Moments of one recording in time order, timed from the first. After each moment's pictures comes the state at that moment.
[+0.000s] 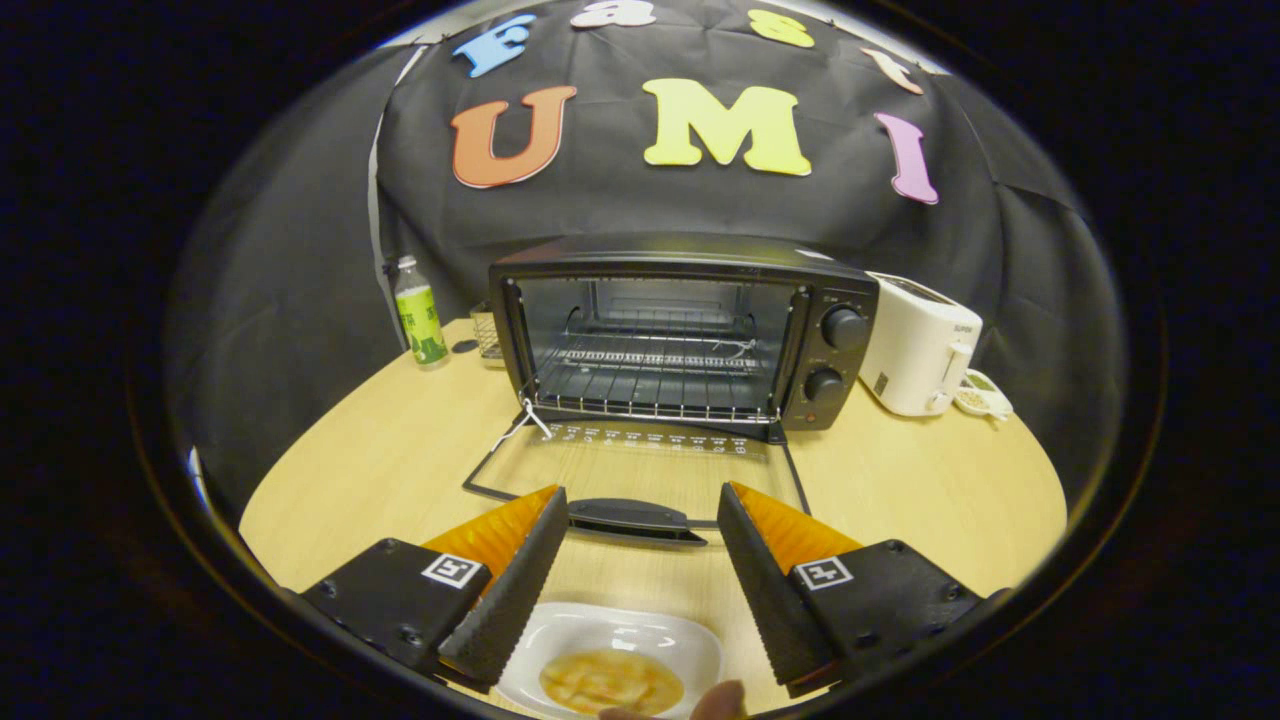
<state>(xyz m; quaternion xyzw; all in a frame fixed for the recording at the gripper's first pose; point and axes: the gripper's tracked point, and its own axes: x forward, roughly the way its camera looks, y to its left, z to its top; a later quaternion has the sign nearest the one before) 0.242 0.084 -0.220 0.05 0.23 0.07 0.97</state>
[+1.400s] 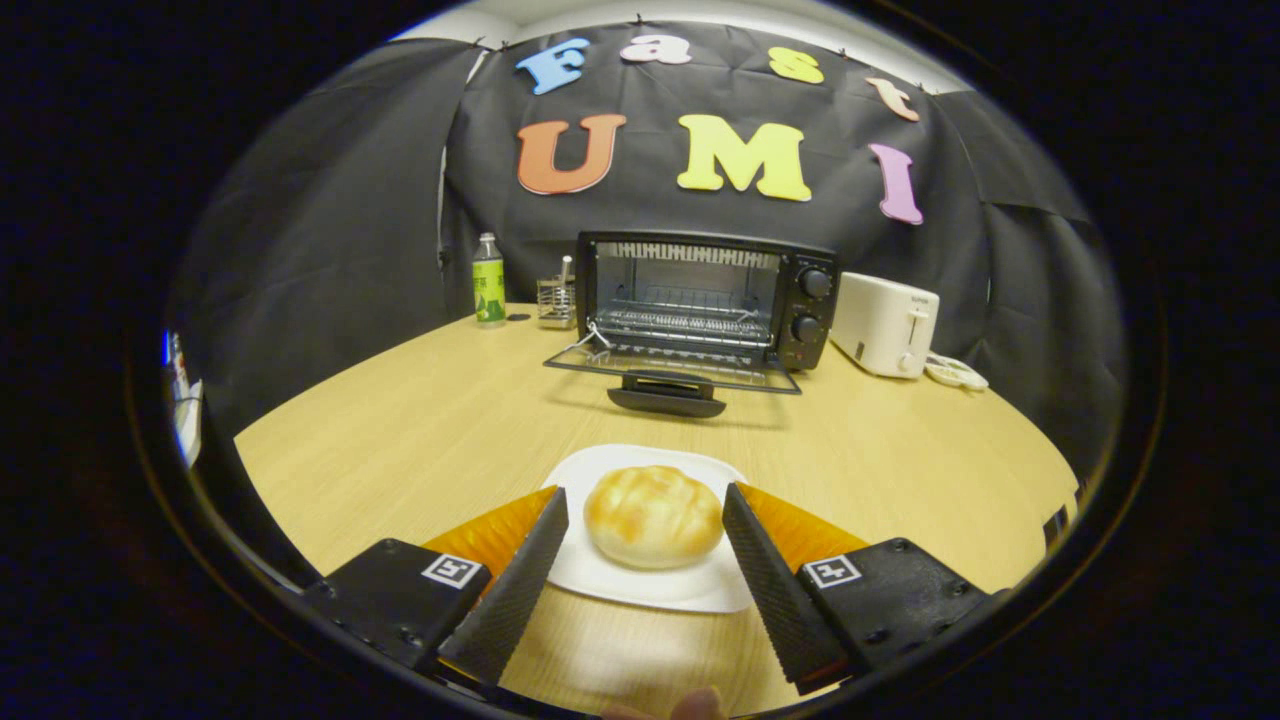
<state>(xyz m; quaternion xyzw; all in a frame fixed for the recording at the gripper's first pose) 0.106 0.101 -0.296 0.02 0.19 0.08 0.98</state>
